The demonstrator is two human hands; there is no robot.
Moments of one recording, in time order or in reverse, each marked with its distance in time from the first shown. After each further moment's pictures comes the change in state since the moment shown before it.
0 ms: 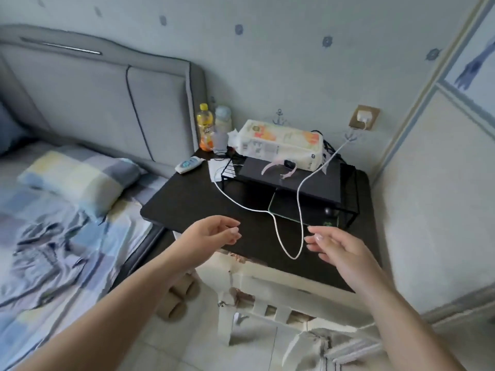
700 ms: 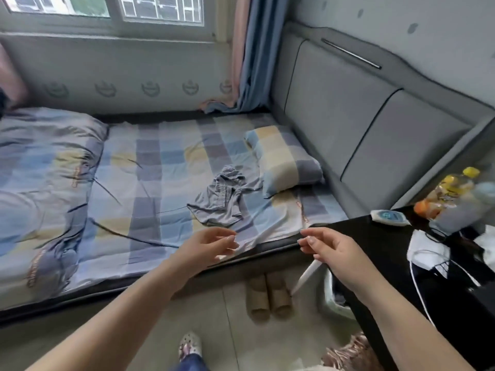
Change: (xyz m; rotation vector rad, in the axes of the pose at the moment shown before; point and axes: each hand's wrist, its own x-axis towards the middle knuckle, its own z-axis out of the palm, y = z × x) left_hand -0.154 -0.135 -0.176 -0.474 0.868 -0.386; right_hand 0.121 -0.117 0.331 -0.151 -1.000 -0.287
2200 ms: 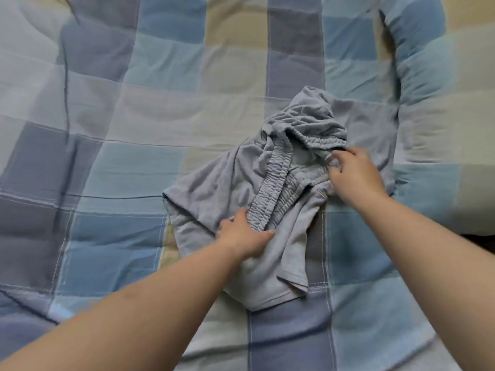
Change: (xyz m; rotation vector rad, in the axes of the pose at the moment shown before) left_hand 0.733 -0.327 -0.114 0.191 0.162 -0.614; right_hand 0.846 0.319 0.236 -0.959 -0.103 0.030
